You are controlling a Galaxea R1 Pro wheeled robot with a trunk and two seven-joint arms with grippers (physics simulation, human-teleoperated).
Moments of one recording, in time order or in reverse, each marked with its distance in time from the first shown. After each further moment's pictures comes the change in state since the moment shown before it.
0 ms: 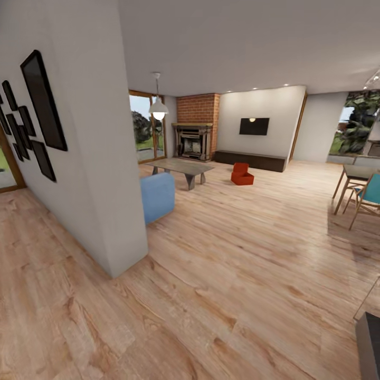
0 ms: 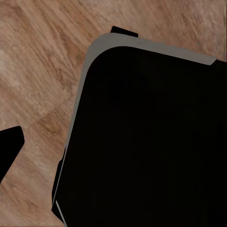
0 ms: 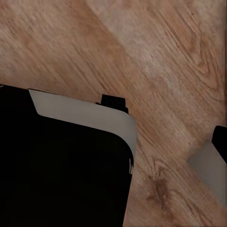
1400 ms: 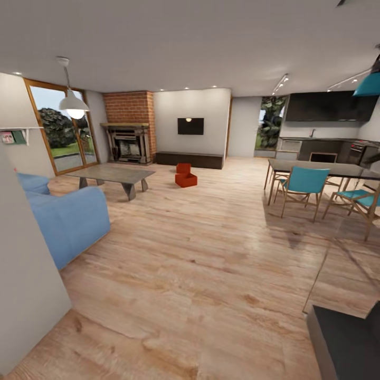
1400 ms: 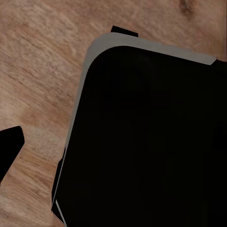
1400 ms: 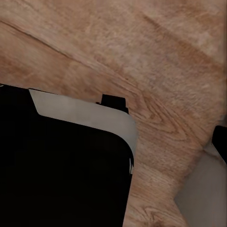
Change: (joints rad) left arm 0.000 0.000 0.000 0.001 0.002 0.000 0.000; right arm 0.000 0.000 0.001 0.000 0.000 0.001 0.001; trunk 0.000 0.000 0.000
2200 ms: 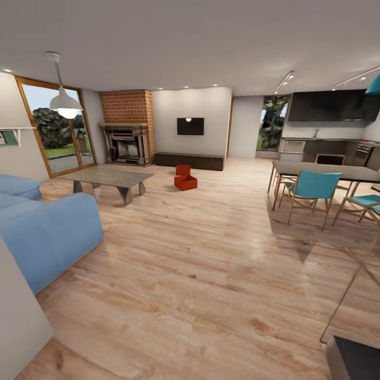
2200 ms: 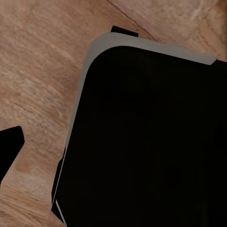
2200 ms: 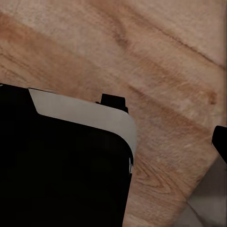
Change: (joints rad) left arm 0.000 0.000 0.000 0.000 0.000 0.000 0.000; right arm 0.000 0.000 0.001 0.000 -0.001 0.002 -0.001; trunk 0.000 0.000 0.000
